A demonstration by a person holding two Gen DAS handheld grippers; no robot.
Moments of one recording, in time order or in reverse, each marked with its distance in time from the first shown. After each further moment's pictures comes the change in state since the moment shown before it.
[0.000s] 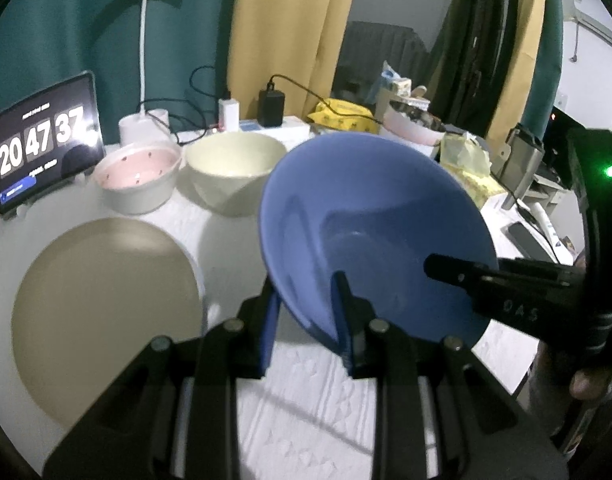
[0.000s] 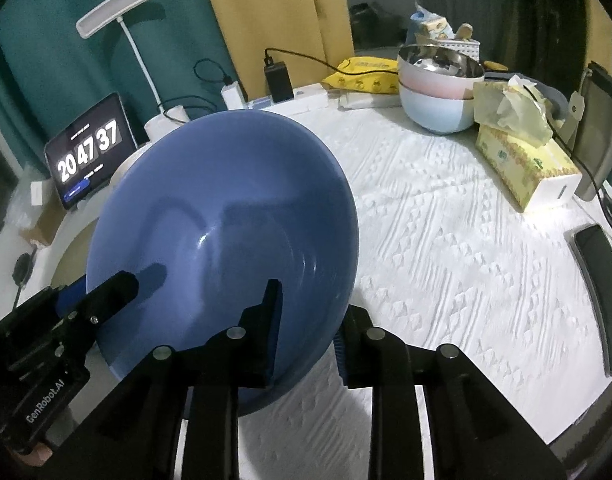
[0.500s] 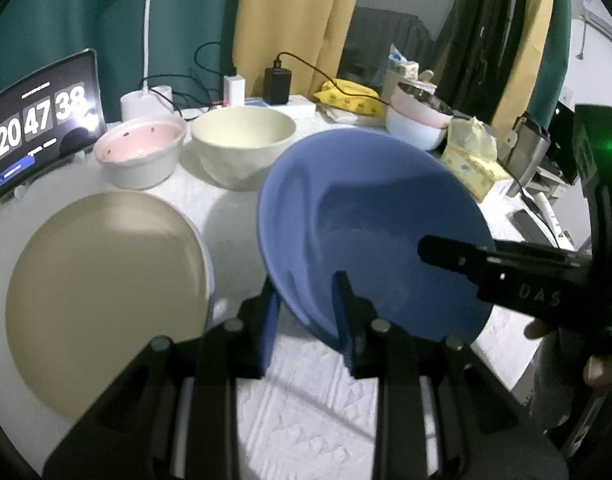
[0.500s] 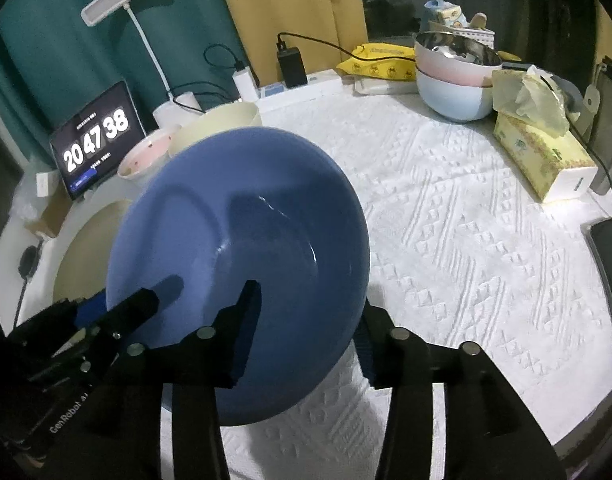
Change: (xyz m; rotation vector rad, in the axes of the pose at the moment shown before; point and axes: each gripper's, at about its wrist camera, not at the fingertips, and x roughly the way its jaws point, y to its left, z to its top) left arm 0.007 0.008 -0.009 -0.012 0.059 -0.003; right arm 0.005 0.011 0.003 0.000 0.024 0.035
